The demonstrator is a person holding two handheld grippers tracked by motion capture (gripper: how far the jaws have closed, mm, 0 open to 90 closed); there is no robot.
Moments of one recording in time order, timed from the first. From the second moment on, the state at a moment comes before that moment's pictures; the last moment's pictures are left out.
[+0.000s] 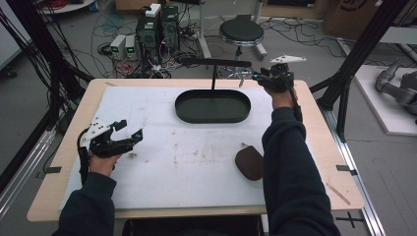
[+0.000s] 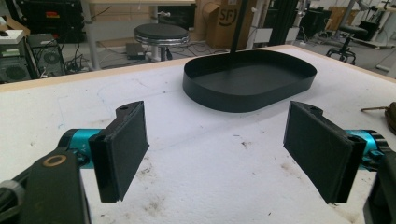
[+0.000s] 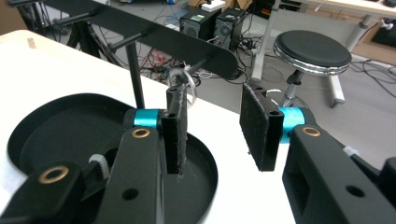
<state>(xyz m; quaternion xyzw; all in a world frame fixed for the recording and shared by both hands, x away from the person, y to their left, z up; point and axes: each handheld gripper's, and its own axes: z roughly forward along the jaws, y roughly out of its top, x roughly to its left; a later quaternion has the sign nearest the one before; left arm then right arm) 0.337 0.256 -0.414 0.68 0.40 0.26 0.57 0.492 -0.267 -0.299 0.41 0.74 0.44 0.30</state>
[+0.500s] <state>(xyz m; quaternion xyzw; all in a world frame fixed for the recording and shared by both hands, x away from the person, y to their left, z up) 0.332 0.256 -0.413 0.67 0.39 0.26 0.57 0.418 -0.305 -0.298 0.39 0.75 0.45 0.27</state>
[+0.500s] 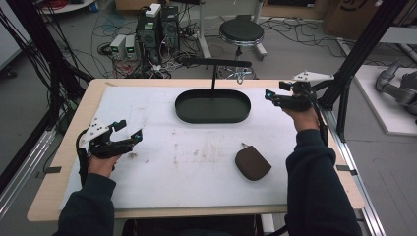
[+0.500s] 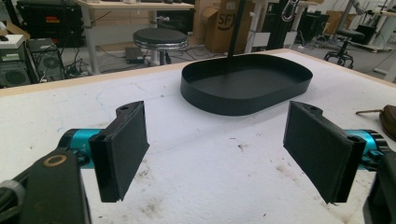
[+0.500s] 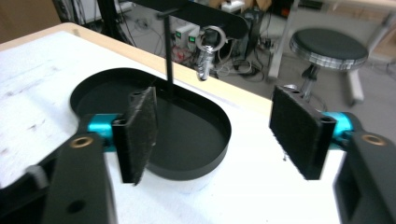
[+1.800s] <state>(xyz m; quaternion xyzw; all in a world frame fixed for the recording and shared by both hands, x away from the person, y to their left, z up) 0.330 0.246 -0.413 0.68 0.39 0.26 0.57 0.328 -0.257 -0.417 0.34 0.85 0.38 0.16</state>
